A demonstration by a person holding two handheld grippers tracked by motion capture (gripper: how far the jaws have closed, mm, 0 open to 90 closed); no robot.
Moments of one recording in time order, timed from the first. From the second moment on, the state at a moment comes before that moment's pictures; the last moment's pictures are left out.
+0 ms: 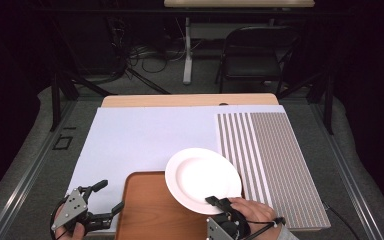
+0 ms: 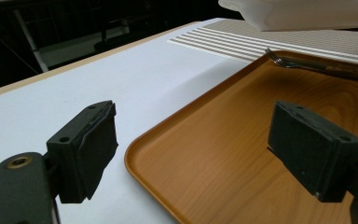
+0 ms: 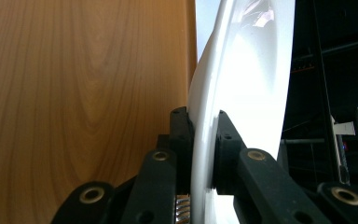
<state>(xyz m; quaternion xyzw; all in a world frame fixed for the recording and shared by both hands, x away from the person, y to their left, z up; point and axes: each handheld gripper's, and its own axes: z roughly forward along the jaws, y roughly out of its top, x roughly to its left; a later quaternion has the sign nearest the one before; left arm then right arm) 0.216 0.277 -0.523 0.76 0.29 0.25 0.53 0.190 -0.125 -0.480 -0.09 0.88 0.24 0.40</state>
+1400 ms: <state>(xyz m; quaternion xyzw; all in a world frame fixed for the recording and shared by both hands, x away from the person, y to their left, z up) 0.215 0.277 -0.523 0.76 0.29 0.25 0.53 0.171 -0.094 -0.526 -0.15 0.90 0.23 0.34</state>
